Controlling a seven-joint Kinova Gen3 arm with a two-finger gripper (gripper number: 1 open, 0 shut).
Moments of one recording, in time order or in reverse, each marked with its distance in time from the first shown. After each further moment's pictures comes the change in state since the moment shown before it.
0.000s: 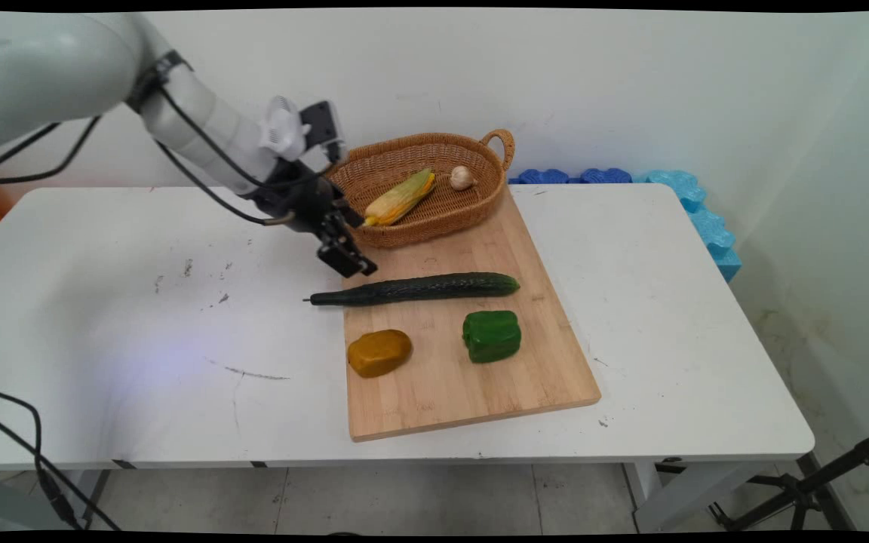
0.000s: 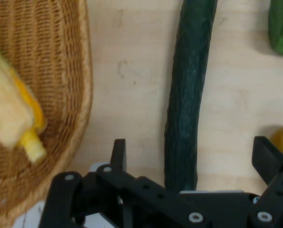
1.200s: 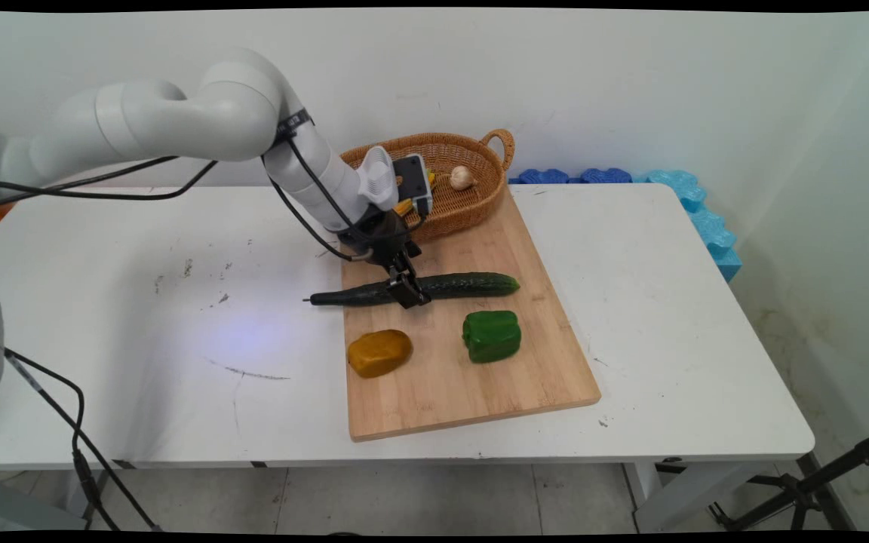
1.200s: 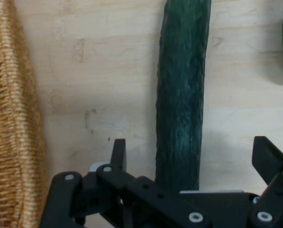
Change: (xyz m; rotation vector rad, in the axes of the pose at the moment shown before) arm 0.046 0.018 0.098 -0.022 -0.068 0.110
